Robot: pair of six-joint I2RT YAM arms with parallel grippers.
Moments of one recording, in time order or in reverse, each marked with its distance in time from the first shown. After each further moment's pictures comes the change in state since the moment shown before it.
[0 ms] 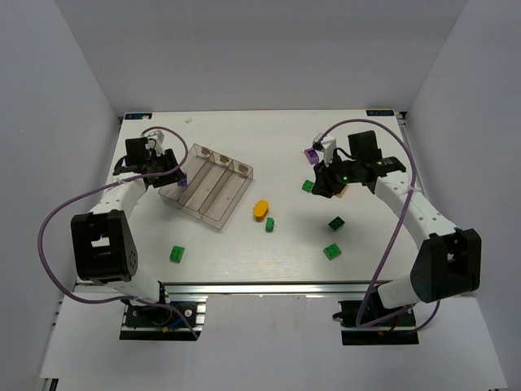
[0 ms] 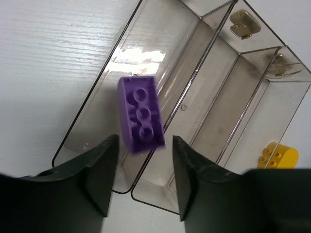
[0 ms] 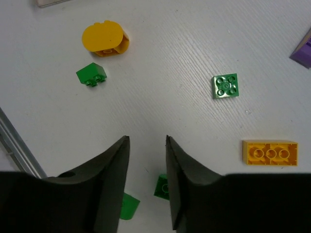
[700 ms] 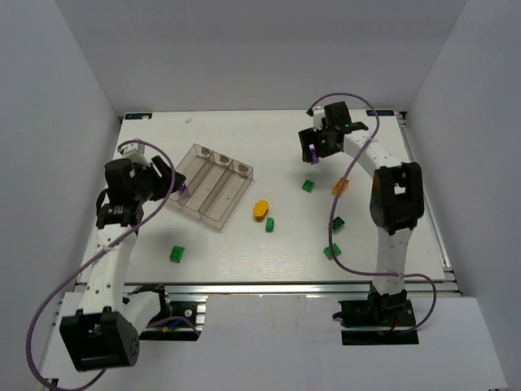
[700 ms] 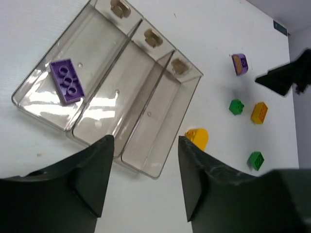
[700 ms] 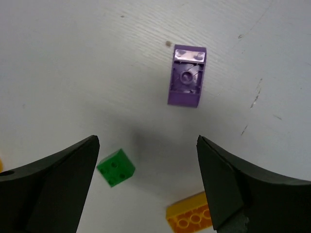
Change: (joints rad) left arm -0.001 -0.541 -0.213 0.000 0.067 -0.238; right arm -0.013 0.624 0.529 0.068 0.362 0.283
